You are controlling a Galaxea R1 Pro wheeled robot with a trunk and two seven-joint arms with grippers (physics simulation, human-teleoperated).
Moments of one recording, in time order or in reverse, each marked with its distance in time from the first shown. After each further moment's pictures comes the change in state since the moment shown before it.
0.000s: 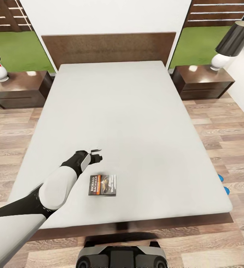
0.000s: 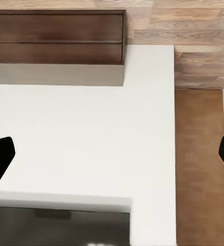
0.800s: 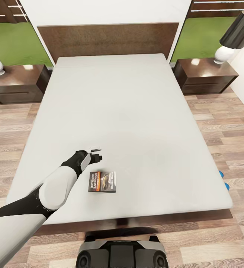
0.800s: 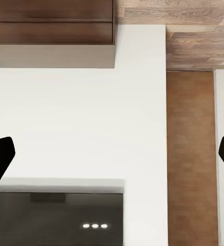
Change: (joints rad) left arm 0.000 0.000 0.000 -0.003 0.001 -0.003 0.000; right arm 0.000 0.007 0.000 -0.001 0.000 0.037 -0.053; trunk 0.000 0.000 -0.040
